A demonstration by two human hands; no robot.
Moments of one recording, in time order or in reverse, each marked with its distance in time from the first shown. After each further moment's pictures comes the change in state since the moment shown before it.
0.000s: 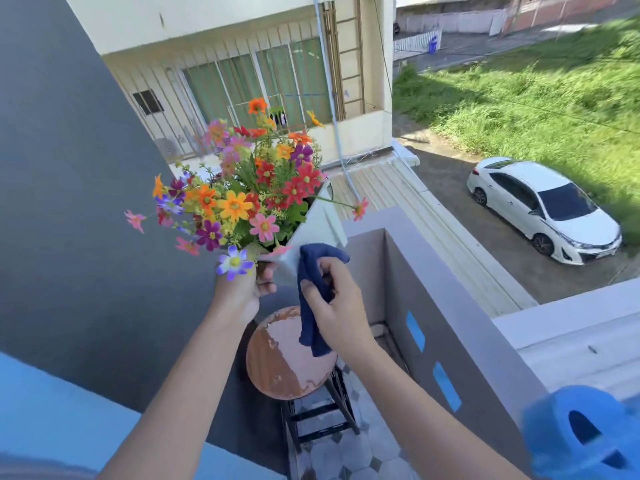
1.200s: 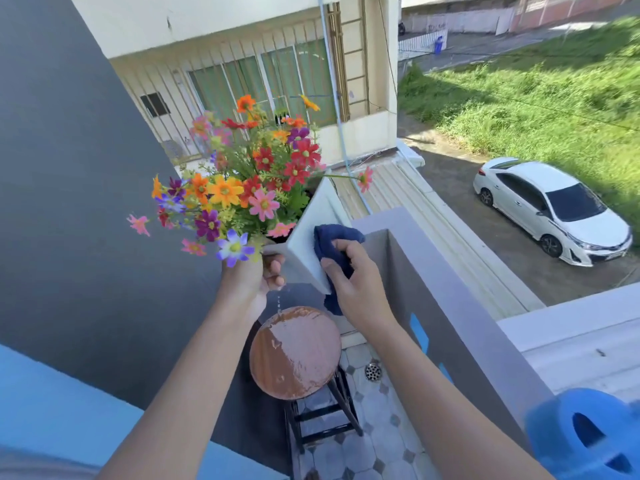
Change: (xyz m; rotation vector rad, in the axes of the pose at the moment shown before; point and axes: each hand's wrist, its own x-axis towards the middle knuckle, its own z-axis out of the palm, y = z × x) left_hand -0.016 0.019 0.015 -0.088 0.008 -0.037; right_hand 0.029 -0.002 -0.027 -0.041 0.024 -0.052
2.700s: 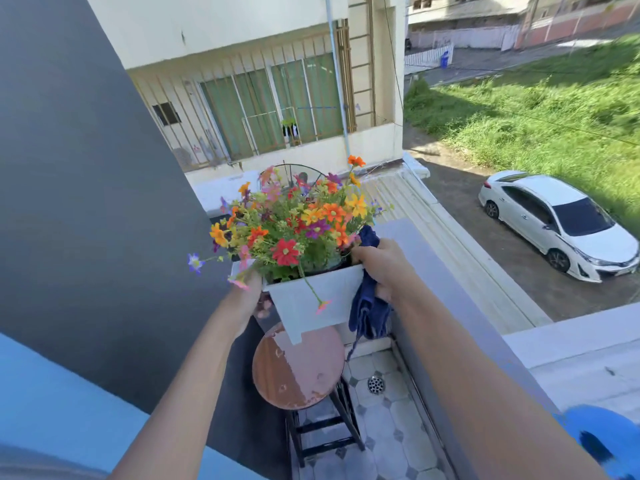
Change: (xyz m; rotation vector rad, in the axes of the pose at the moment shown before) left_hand 0.047 -0.041 -0.049 0.445 -0.121 -0.051; right_hand 0.060 -0.010 -0.024 0.248 -0.055 0.657
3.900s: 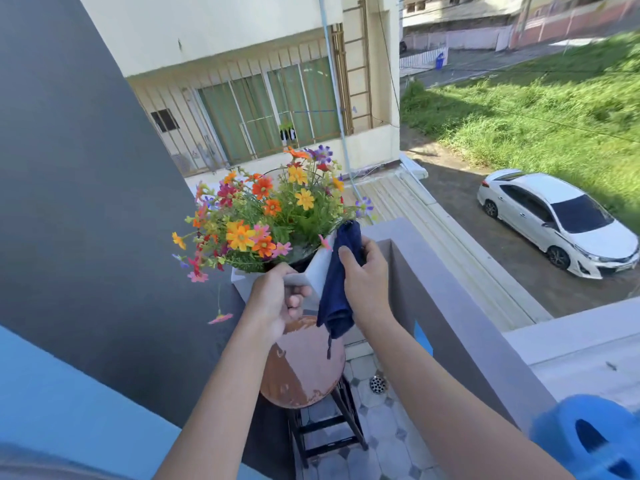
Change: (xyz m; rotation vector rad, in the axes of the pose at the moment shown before) left_hand -0.054 0.031 0.045 -0.352 -0.071 -0.130; right_hand -0.026 0.039 0.027 0.116 0.219 -0.432
